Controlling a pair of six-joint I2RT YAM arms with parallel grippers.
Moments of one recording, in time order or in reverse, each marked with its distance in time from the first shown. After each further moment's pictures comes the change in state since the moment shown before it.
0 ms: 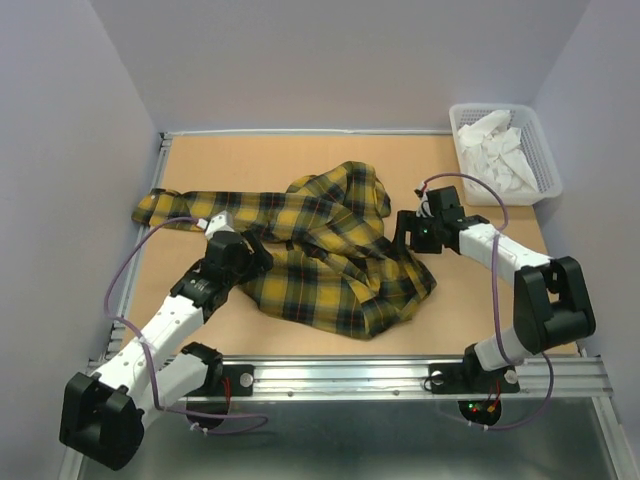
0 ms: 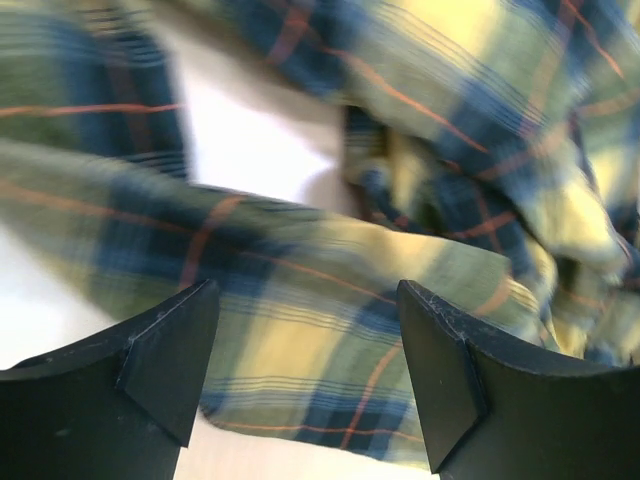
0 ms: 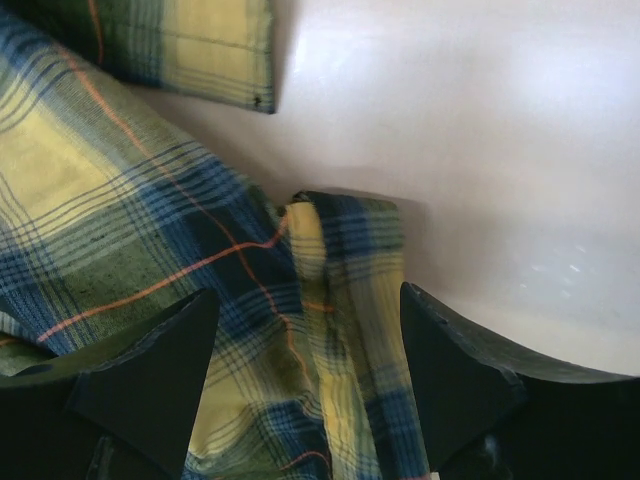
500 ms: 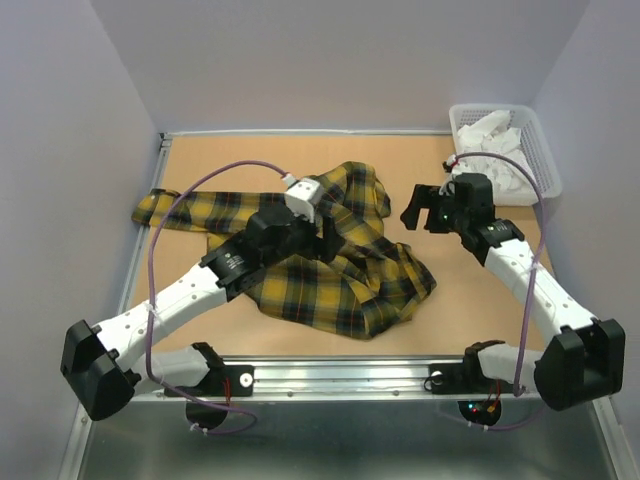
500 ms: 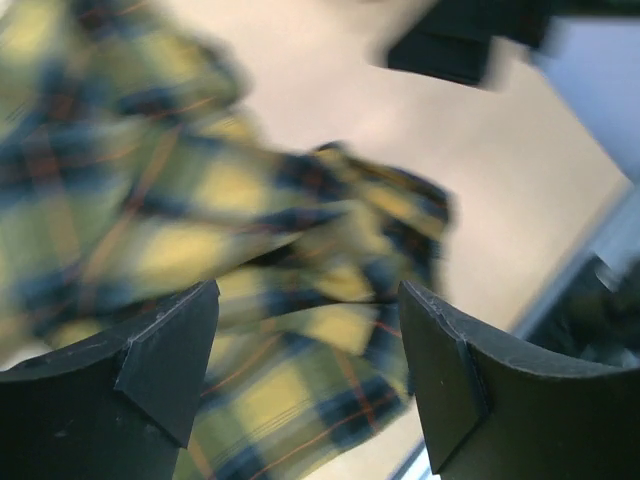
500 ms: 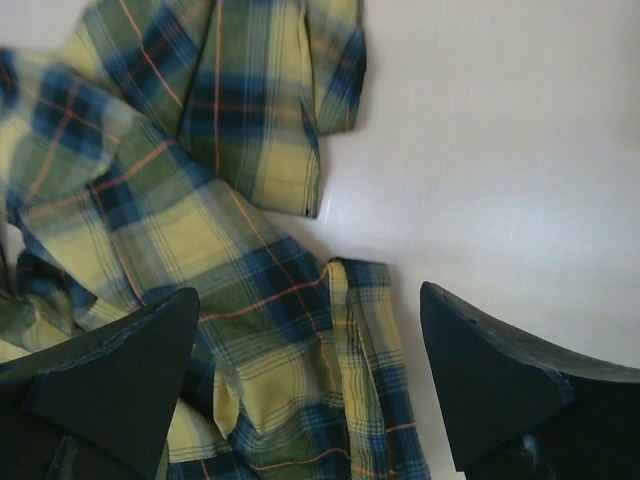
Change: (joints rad) left arm -0.451 0.225 0.427 0.151 0.173 0.426; right arm -0.010 -0.316 0.068 0.034 0.159 -0.009
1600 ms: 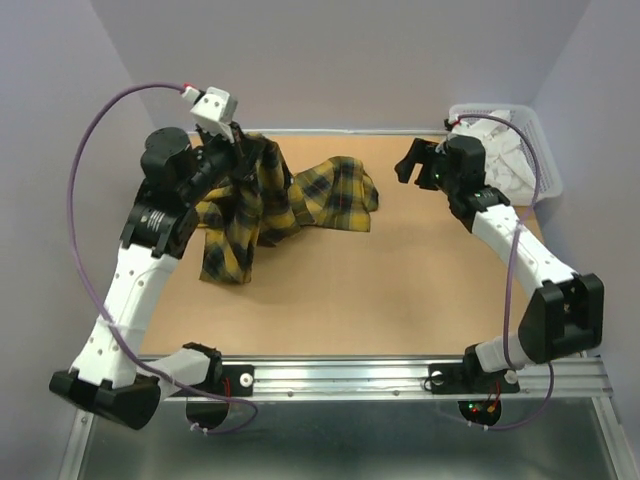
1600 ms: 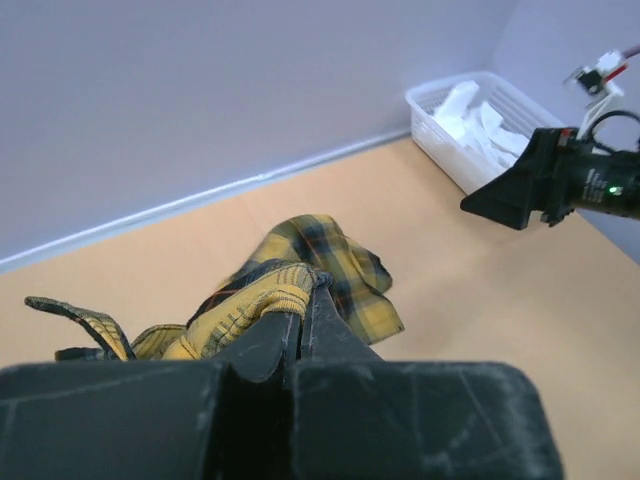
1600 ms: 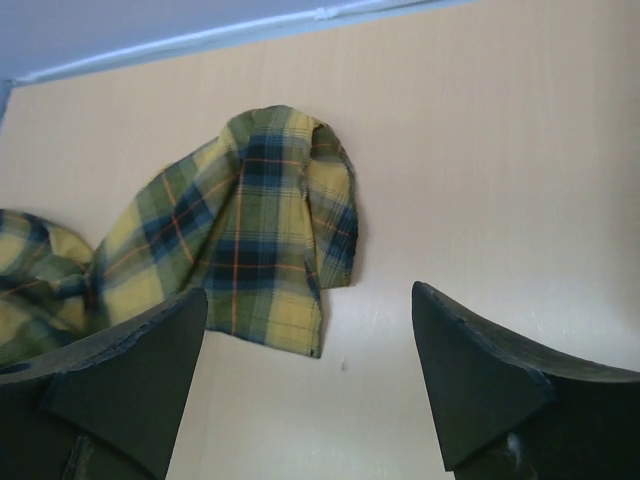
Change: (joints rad) left arm 0.586 -0.069 0.431 -0.191 0.204 0.200; right arm 0.000 0.346 0.248 0.225 0.051 0.086
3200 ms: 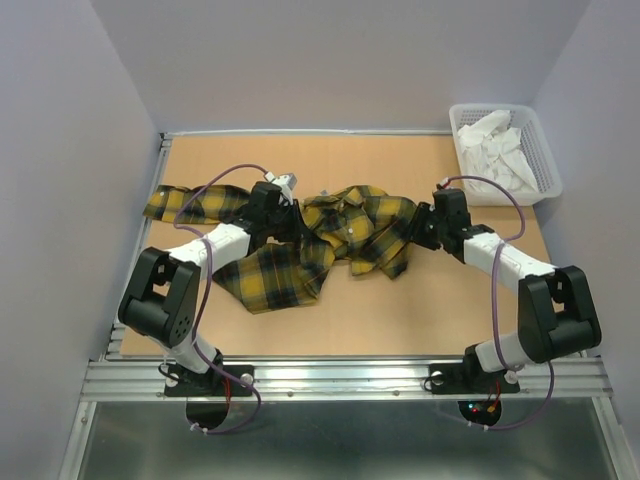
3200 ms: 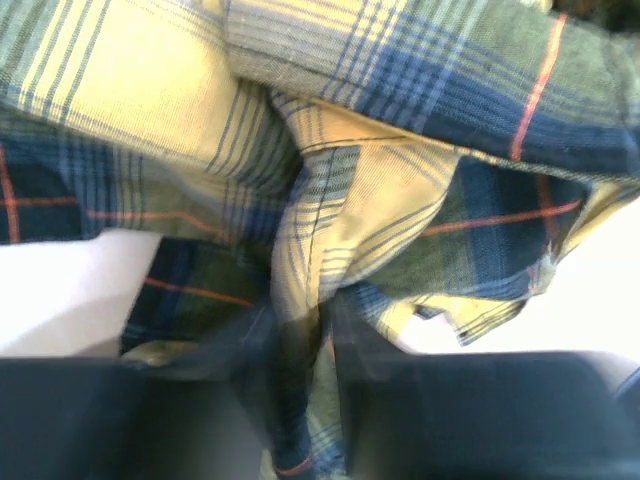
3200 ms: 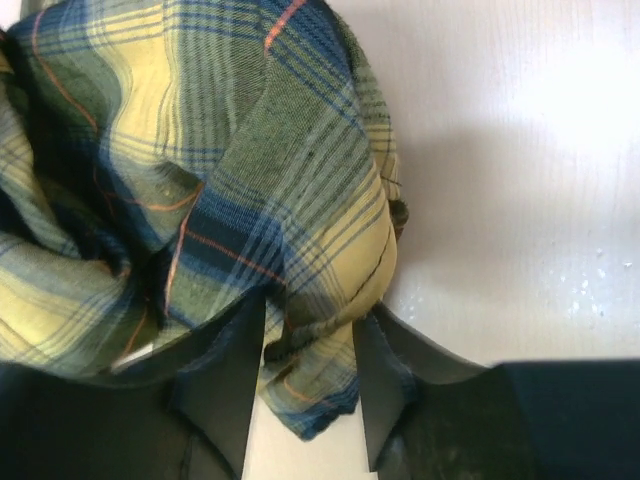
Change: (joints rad) left arm -0.119 0.507 -0.503 0.314 0.018 -0.378; right arm -0.001 -0.072 -0.398 -0.055 -0.060 0.187
